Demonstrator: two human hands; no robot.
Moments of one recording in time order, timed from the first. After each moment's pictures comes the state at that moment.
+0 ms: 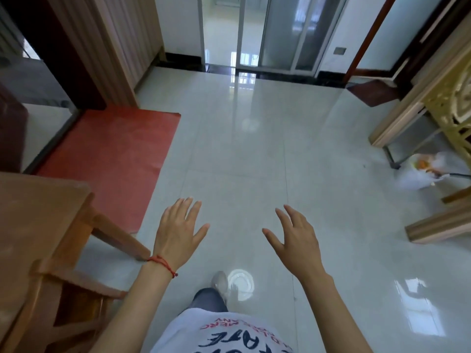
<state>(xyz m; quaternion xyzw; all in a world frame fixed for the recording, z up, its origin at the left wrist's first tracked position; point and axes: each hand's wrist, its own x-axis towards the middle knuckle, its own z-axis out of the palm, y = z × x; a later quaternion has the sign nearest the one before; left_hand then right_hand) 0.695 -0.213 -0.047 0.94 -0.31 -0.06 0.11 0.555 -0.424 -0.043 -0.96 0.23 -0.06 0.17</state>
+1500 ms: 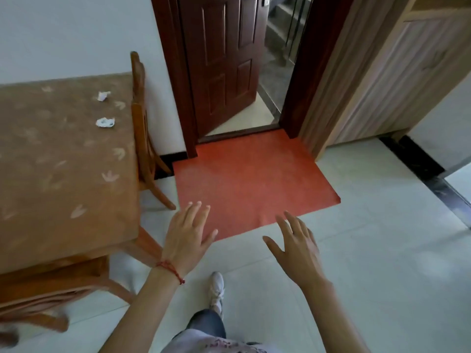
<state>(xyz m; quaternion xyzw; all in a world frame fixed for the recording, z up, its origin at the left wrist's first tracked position) 1.078 -0.260 -0.032 0.96 0.25 0.01 0.11 1.208 -0.463 -0.036 -0.92 -0.36 0.02 0.14</state>
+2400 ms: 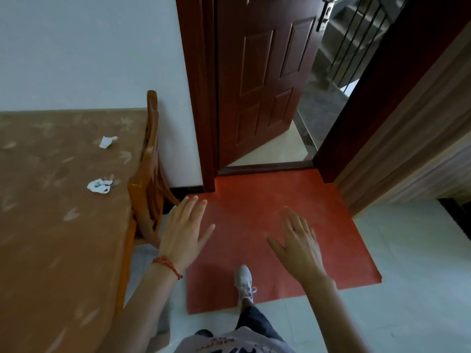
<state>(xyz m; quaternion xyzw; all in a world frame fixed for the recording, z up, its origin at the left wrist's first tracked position) 1.321 0.020 -0.035 0.93 0.35 0.04 0.09 1.487 -0.159 -0.032 -0.89 -0.44 0.07 0.14</state>
